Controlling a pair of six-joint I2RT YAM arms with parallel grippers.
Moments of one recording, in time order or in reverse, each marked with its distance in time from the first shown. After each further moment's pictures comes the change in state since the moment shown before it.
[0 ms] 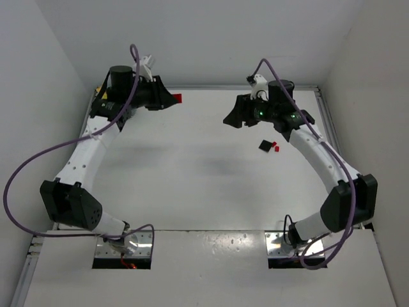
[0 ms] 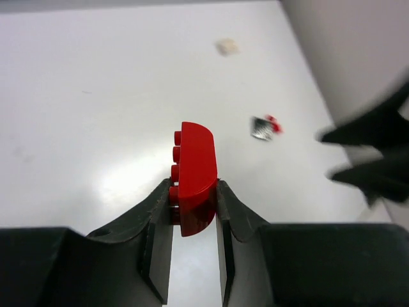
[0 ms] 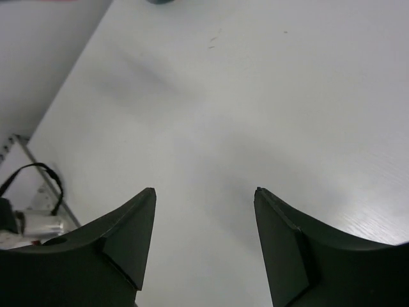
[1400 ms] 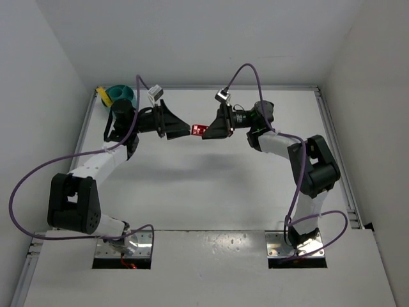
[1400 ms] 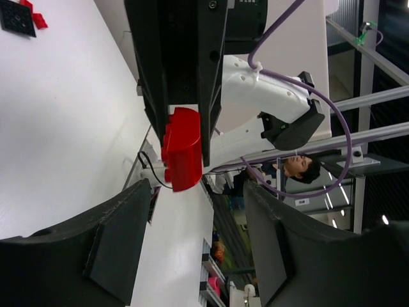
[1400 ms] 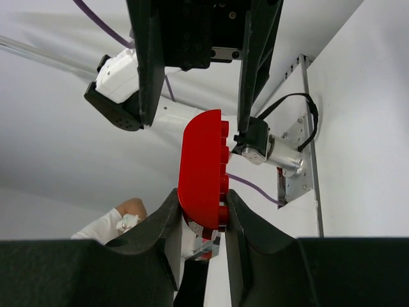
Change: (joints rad) left arm 0.031 -0.022 -0.549 0.960 0.652 -0.882; right arm 0.073 0.387 -0.219 1.534 -0.765 1.362
